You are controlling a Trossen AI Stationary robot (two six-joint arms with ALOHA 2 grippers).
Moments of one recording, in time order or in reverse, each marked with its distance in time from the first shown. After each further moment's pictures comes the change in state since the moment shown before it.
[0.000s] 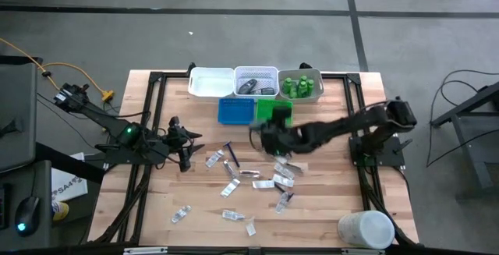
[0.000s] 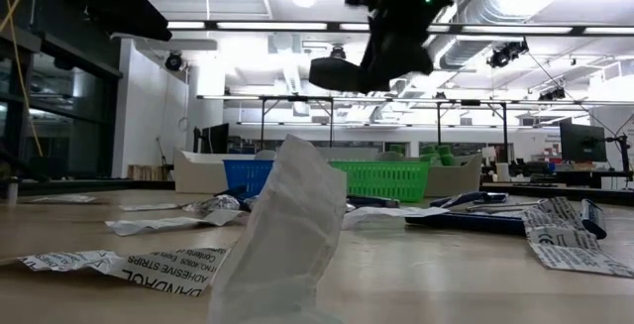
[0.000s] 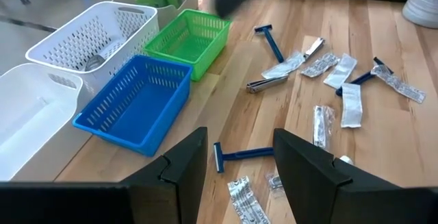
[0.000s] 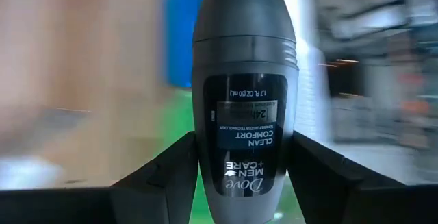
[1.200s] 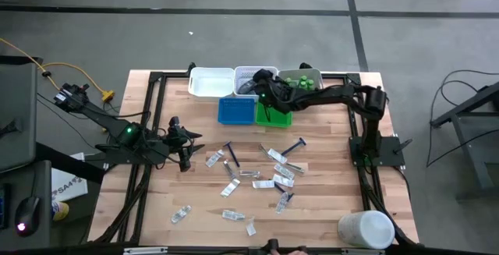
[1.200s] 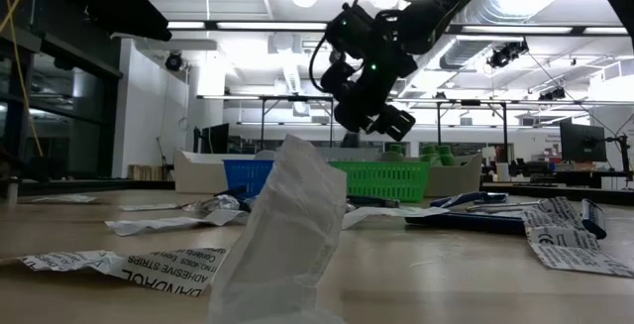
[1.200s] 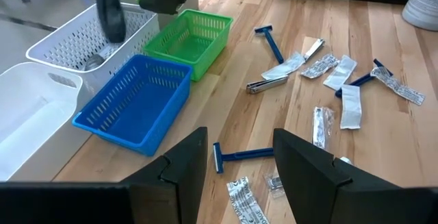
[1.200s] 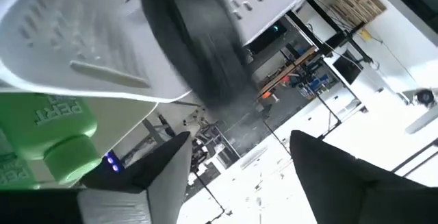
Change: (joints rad) left arm 0.000 0.000 0.000 0.000 -0.001 -0.008; right arm -0.474 0.258 0.000 0.558 0.179 -1.481
